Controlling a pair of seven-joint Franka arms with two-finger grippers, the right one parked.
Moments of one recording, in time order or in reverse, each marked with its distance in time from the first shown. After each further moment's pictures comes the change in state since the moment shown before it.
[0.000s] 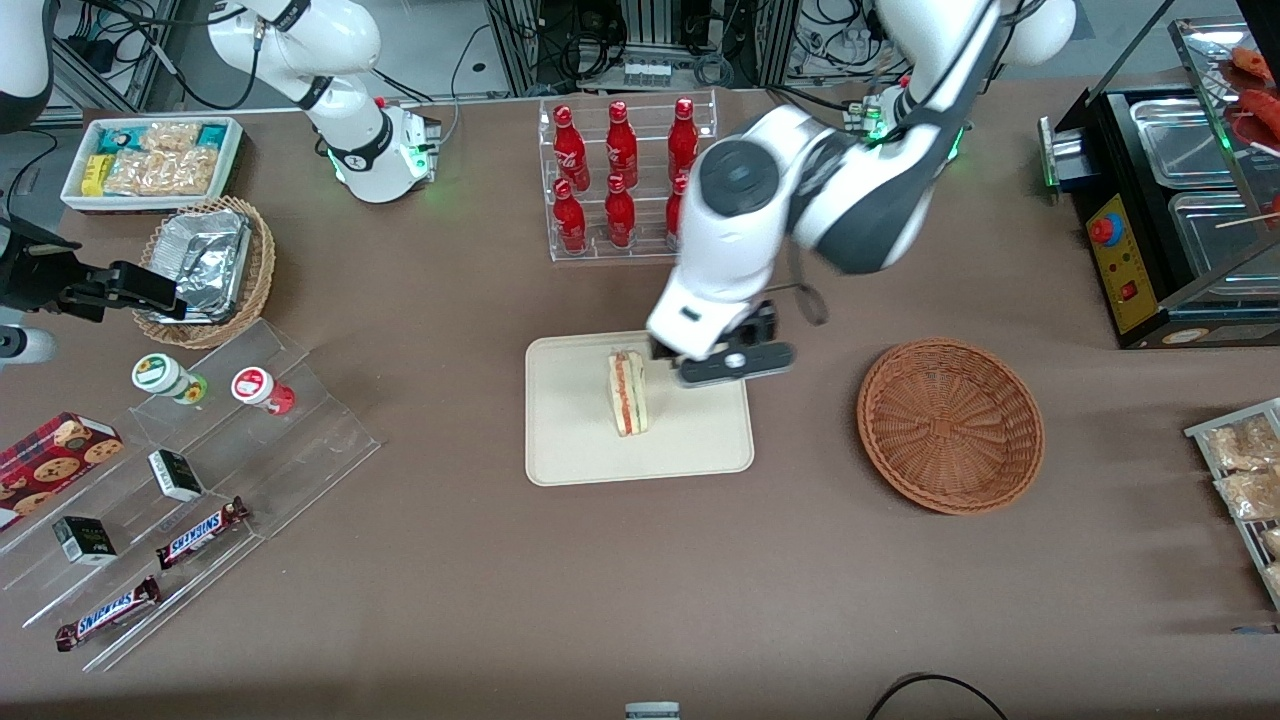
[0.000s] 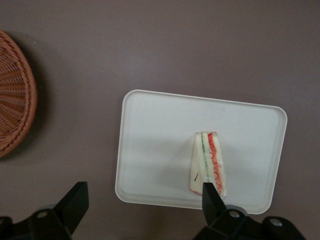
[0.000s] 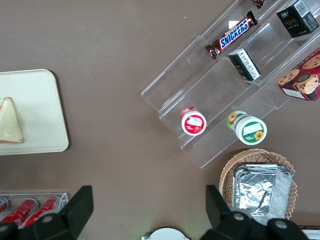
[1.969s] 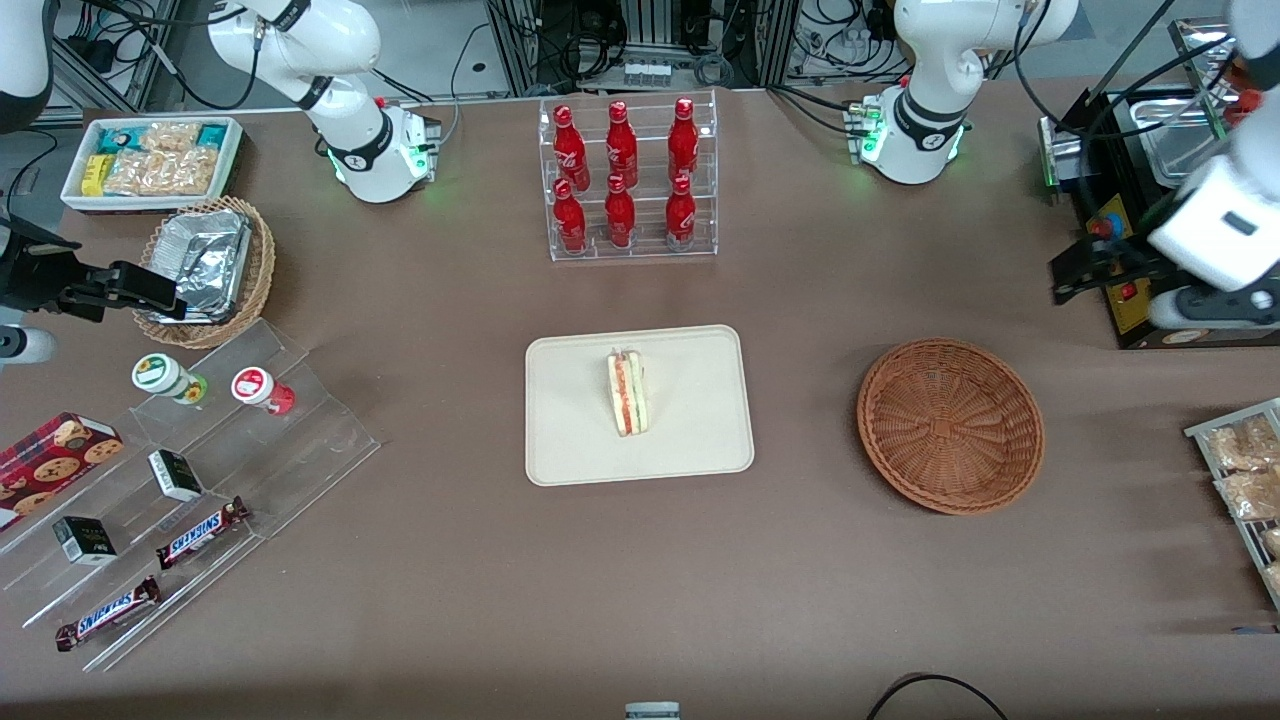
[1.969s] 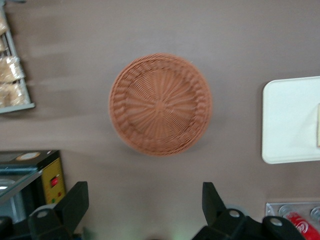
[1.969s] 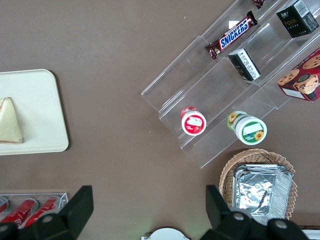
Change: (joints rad) arm 0.481 -0.300 0.122 0.009 -0.022 -0.419 0.813
